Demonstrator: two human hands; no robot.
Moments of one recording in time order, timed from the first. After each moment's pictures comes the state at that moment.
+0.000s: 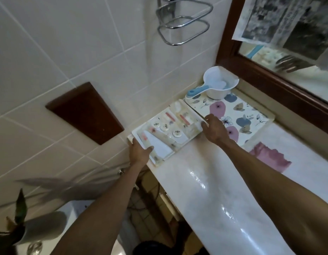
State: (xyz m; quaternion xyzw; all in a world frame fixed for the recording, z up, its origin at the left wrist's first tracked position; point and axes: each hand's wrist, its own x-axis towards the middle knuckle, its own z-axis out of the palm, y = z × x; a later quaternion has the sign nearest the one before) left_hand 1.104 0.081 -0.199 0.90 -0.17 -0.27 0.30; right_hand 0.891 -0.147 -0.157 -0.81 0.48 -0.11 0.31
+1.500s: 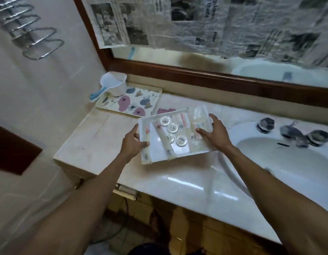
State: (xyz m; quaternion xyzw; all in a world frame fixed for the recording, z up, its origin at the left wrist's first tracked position) left_hand 0.825 0.069 -0.098 0.70 -0.51 -0.40 0.29; right_hand 0.485 0.035 -0.111 -0.60 0.68 -0.29 0.31
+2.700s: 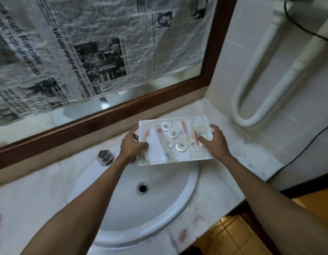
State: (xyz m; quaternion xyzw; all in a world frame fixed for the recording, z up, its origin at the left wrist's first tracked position) left_hand 0.205 0.019 -0.070 0.43 -0.75 -0.48 0.15; right_hand -0.025 0.254 -0.083 -0.22 0.88 -0.39 0.13
